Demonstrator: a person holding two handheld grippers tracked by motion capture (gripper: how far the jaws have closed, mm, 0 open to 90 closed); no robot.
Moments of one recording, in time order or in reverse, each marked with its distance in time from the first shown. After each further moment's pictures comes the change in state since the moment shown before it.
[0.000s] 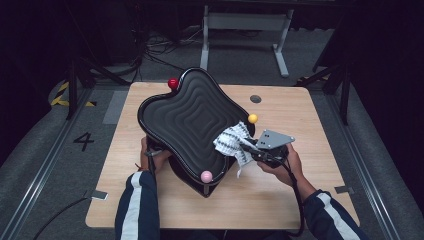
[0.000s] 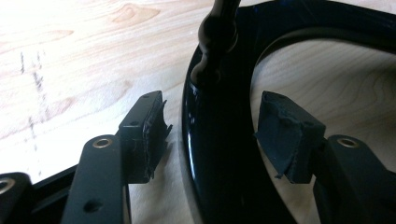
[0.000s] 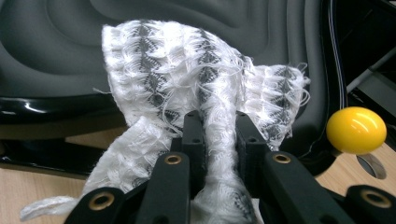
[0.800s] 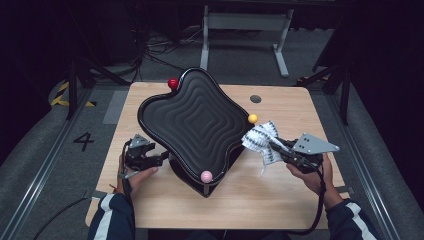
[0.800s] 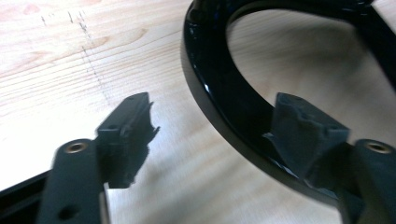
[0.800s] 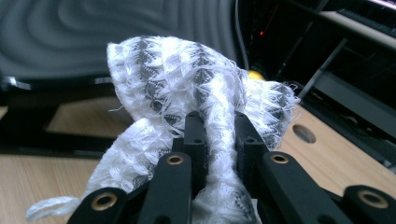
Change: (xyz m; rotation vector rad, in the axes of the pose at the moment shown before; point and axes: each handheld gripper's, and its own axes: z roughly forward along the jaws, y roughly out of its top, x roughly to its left) left arm 0.012 -0.048 -0.065 -0.066 -0.068 0.012; right arm -0.021 -0.028 -0.072 -0.099 -0.126 0.094
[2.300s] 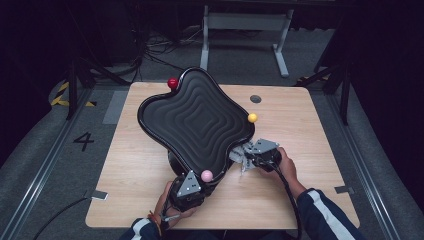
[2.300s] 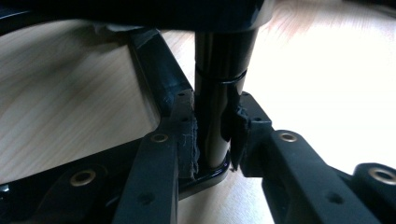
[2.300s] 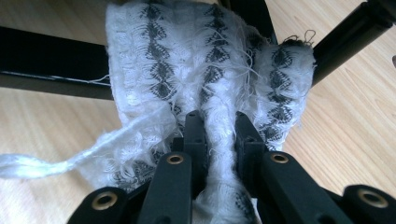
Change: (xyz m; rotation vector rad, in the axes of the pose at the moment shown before) left arm -0.161 -0.040 -0.003 -0.029 -0.322 0.392; right arm 0.026 -0.060 0.119 0.329 0.059 -0.073
